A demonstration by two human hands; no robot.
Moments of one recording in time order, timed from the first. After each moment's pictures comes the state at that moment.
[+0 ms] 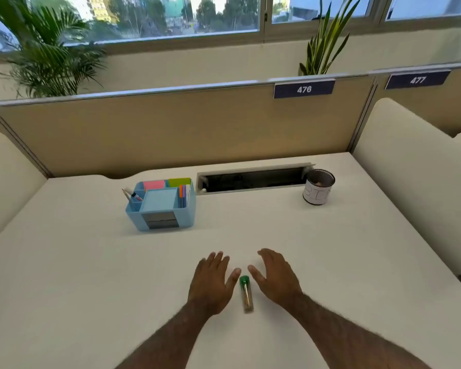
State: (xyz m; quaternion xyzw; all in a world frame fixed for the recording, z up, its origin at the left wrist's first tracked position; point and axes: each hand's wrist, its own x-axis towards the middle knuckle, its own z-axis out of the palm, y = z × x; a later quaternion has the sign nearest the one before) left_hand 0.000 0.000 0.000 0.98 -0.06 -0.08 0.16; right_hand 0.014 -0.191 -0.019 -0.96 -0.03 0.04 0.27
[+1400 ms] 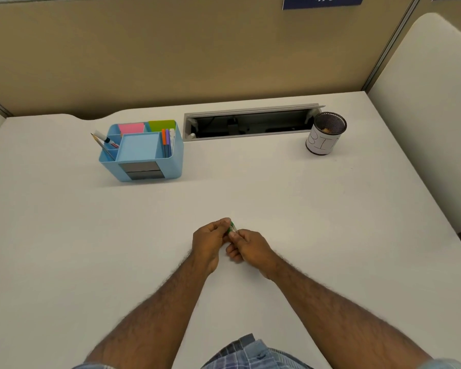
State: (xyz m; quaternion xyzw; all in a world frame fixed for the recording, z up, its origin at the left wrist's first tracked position) left_hand 0.019 -0.028 -0.025 0.56 0.32 -0.14 0.76; right_hand 0.003 -0.154 -0.015 -0.73 0.12 0.28 0.61
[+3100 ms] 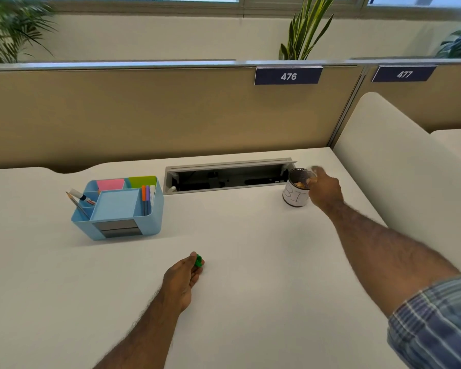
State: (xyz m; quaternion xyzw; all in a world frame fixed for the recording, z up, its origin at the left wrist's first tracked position) left_hand 0.084 -0.011 -0.023 0.51 0.36 -0.14 0.77; right_hand 0.214 -0.361 0.084 -0.94 0.20 -0.09 0.26
